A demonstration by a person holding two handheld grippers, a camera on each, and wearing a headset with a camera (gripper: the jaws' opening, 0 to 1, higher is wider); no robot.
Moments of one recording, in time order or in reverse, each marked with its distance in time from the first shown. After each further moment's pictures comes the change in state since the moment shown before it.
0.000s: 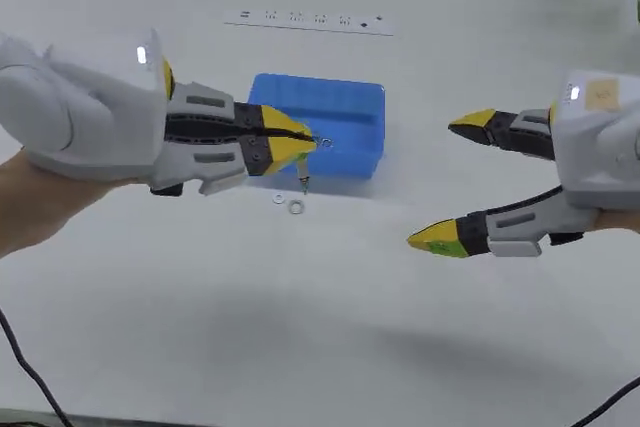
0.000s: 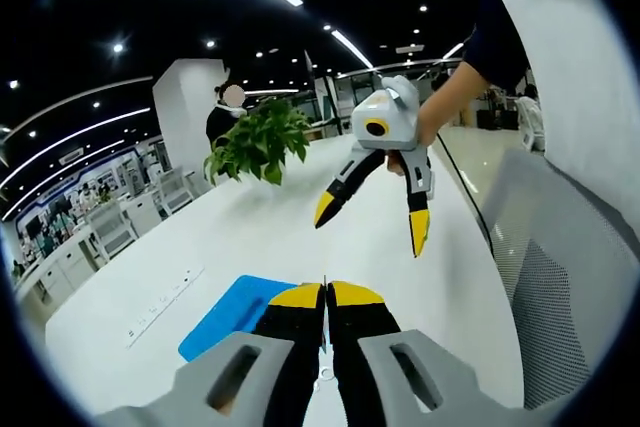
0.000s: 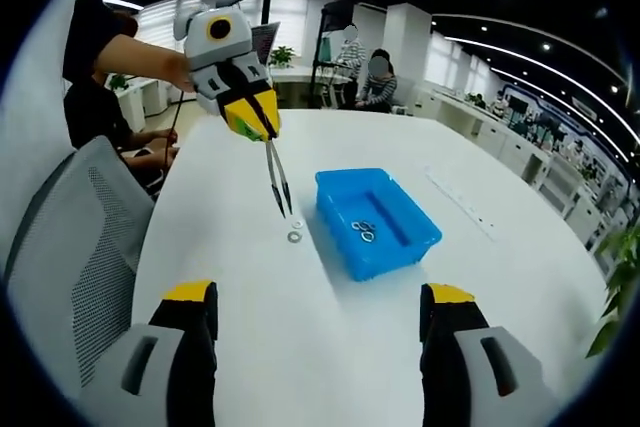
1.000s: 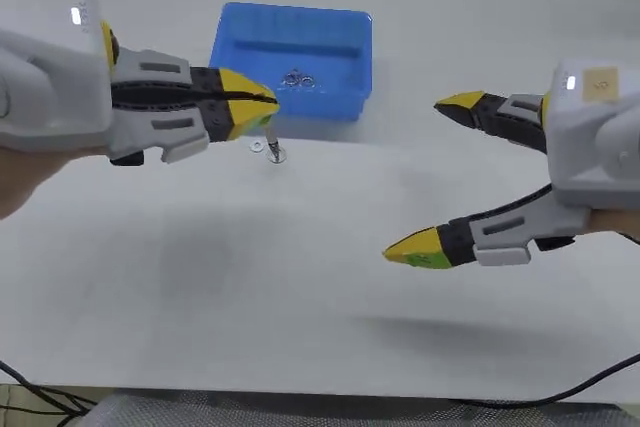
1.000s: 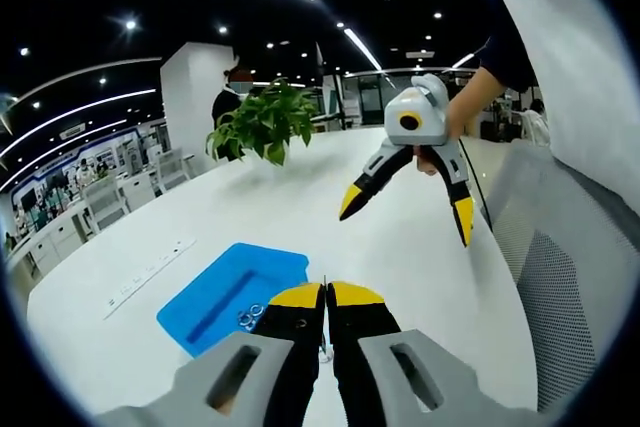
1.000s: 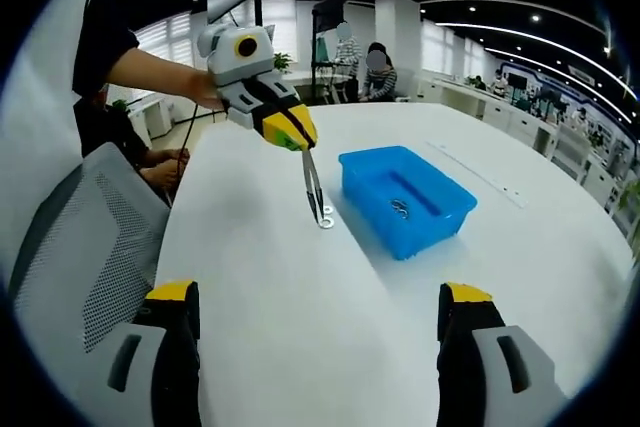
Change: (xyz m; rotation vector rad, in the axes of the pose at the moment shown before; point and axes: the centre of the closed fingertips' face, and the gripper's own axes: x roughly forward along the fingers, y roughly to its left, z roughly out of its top) left arm 0.016 -0.008 -0.039 -0.075 0.020 -0.012; right arm 0.012 0.035 -0.030 0.114 -0.027 0.059
